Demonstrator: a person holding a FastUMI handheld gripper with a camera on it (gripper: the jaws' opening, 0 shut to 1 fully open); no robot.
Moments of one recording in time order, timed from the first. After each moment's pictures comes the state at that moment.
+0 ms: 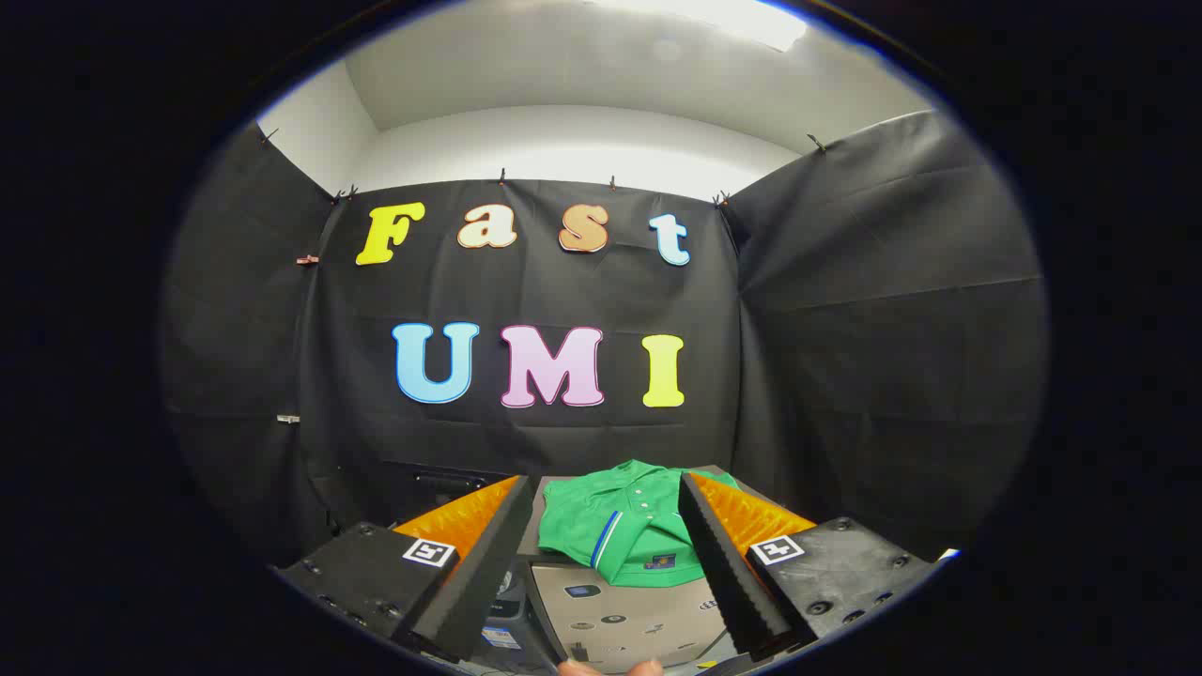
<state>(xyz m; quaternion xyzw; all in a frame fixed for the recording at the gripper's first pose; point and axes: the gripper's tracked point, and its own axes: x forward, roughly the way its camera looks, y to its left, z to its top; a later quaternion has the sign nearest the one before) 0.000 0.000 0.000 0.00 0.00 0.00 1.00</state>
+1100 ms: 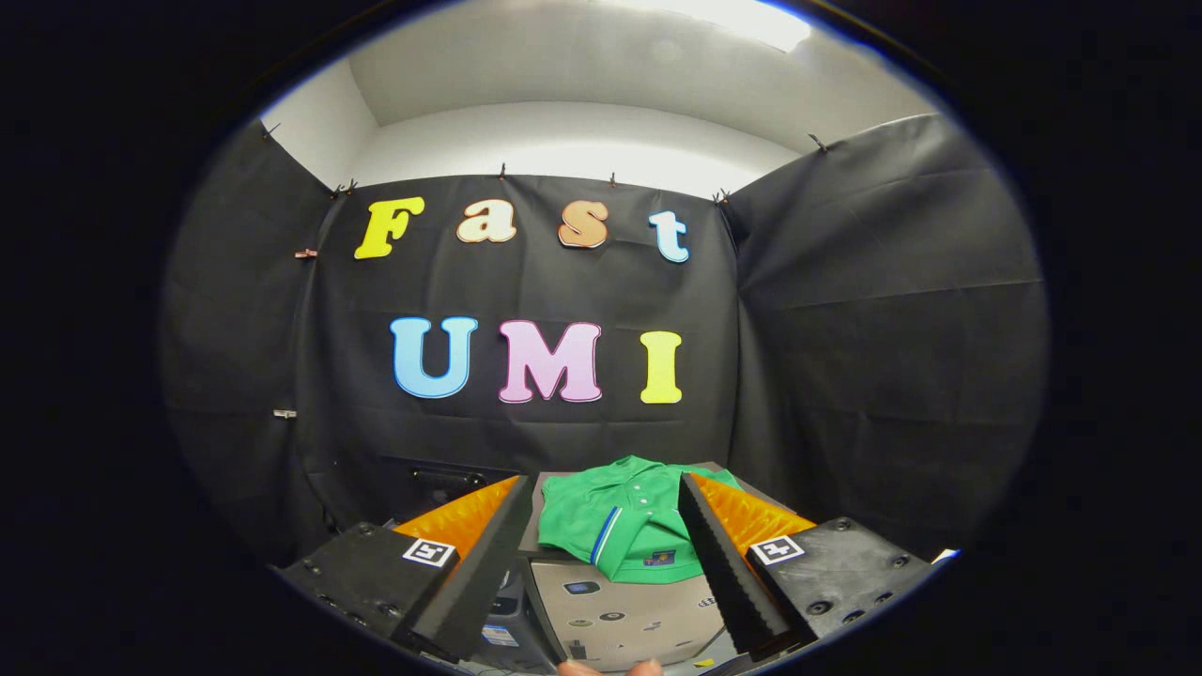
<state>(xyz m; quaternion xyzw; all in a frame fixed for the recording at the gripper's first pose) 0.005 0.003 -0.005 0.01 0.00 -0.01 1.00</state>
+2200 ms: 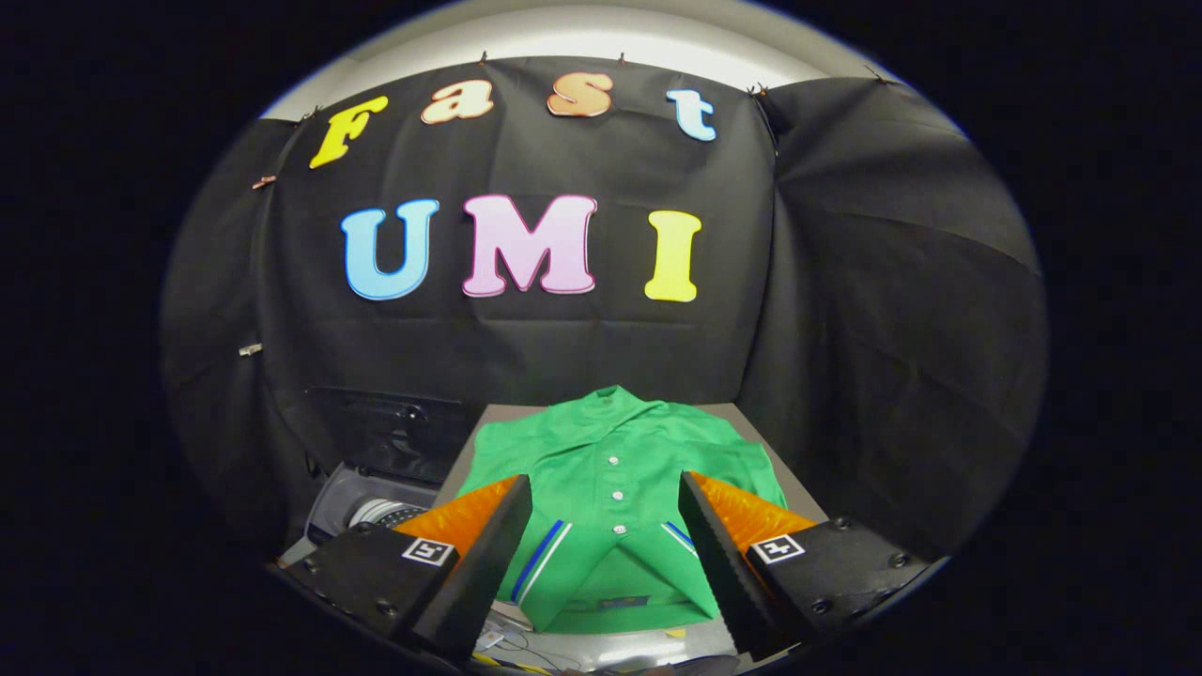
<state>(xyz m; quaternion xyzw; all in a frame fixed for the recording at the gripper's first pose) 0.213 -0.054 -0.112 -0.03 0.23 -0.01 0.97</state>
